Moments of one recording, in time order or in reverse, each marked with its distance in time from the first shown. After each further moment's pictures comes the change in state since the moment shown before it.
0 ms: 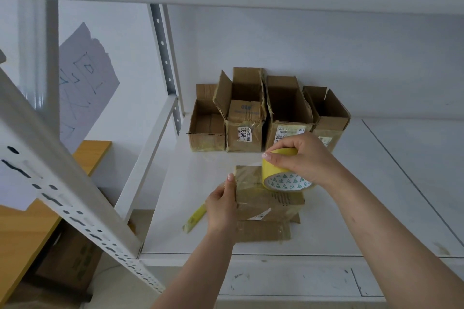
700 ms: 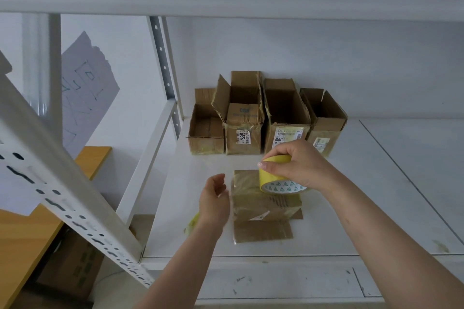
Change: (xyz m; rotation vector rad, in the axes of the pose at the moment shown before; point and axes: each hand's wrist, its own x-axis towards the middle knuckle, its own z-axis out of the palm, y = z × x) left_hand 0.019 0.008 -0.018 0.339 -0.021 0.191; right_hand 0.000 0.004 0.007 -0.075 -0.050 -0.011
